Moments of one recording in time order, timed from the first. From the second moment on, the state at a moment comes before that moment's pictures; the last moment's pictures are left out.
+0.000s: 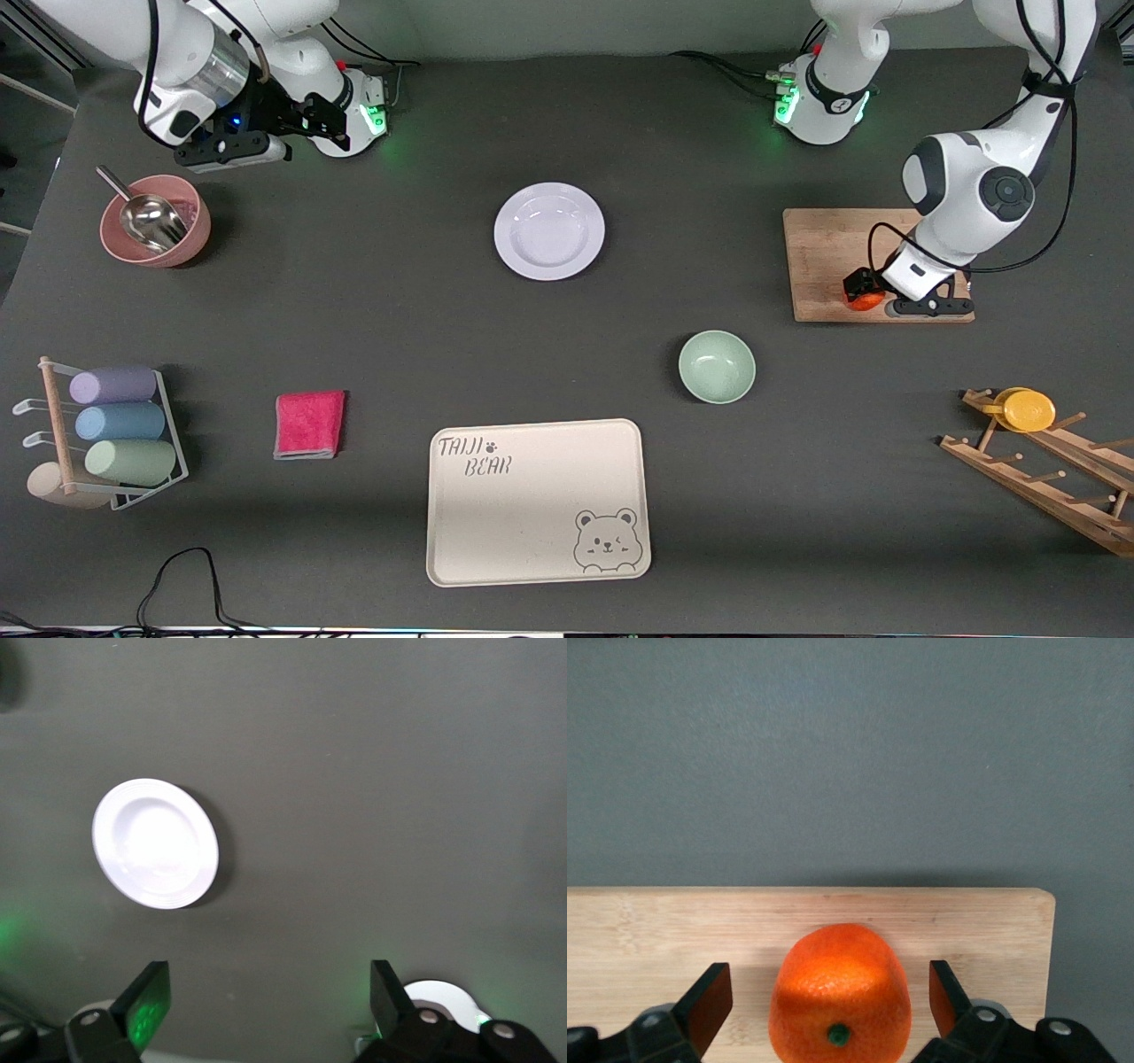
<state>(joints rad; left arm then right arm) 0.06 0.11 -0.02 -2.58 -0.07 2.69 0.09 0.38 -0.46 -0.06 -2.23 0.22 1.67 0.29</state>
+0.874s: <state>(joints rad) 0.06 0.13 -0.02 -2.58 -0.11 2.70 0.09 0.38 -0.43 -0.14 -2.56 0.59 1.97 -0.19</state>
